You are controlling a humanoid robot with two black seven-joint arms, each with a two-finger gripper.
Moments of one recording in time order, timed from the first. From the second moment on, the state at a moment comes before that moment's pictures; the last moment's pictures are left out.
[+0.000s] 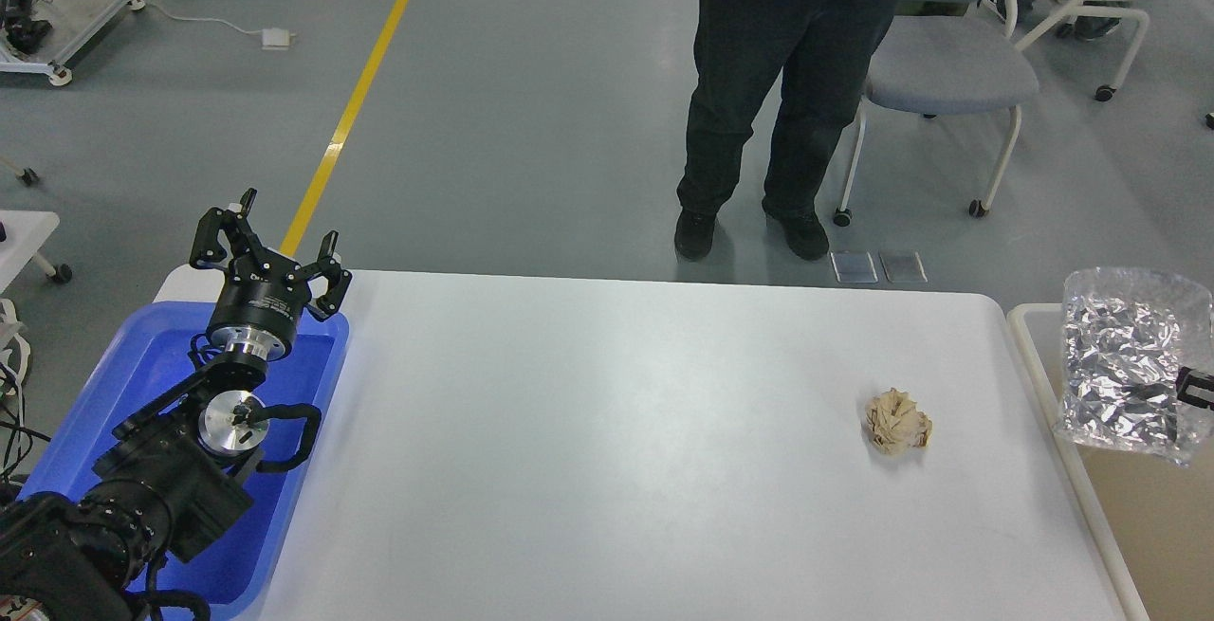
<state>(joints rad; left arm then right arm) -0.72 0.21 -0.75 -0.21 -0.11 -0.59 -0.58 0.74 -0.69 -0.26 0.23 -0.83 -0.04 0.55</state>
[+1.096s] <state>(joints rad) -0.72 0.21 -0.75 -0.21 -0.11 -0.59 -0.58 0.61 -0.65 -0.30 0.11 -0.62 0.05 0.40</state>
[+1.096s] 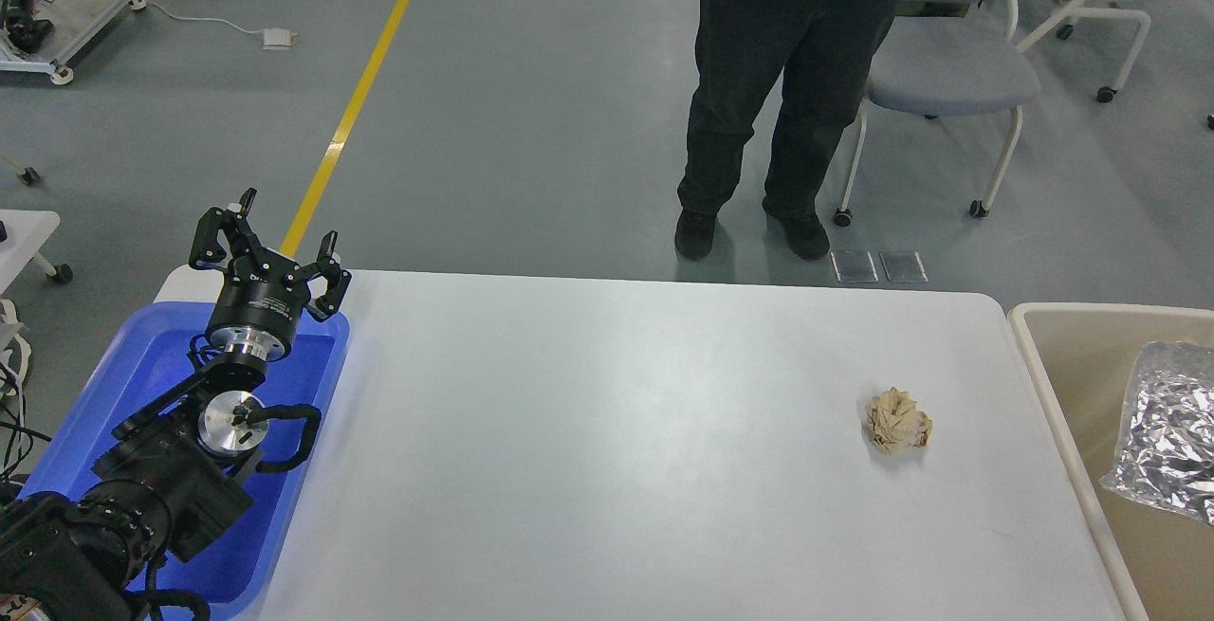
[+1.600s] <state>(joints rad) -0.72 0.21 -0.75 -0.21 -0.11 -0.59 -0.58 0.62 -0.63 -0.24 0.11 -0.44 0.06 0.35</state>
